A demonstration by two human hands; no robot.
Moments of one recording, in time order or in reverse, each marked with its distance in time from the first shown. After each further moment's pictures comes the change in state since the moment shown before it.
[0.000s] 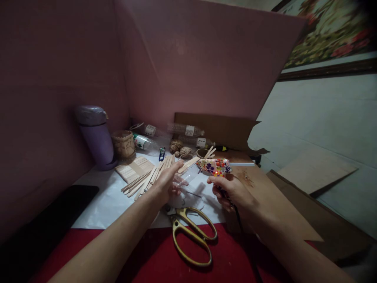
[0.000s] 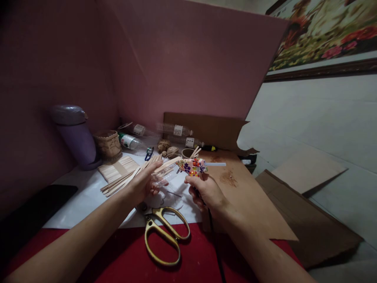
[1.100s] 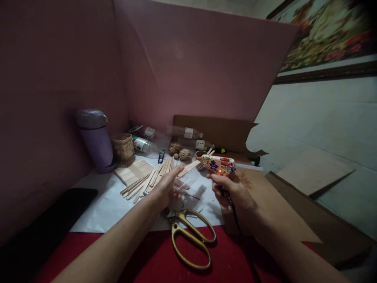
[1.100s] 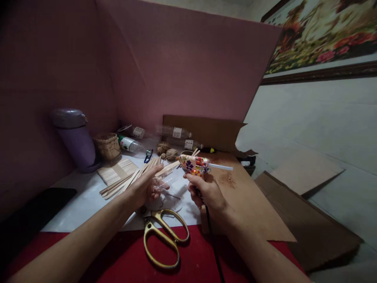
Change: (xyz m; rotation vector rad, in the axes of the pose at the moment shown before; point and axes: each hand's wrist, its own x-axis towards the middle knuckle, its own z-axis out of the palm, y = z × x) left_hand -0.003 -0.002 0.003 -0.003 -0.040 -0.014; right_hand -0.007 -0.008 0.008 0.181 0.095 -0.127
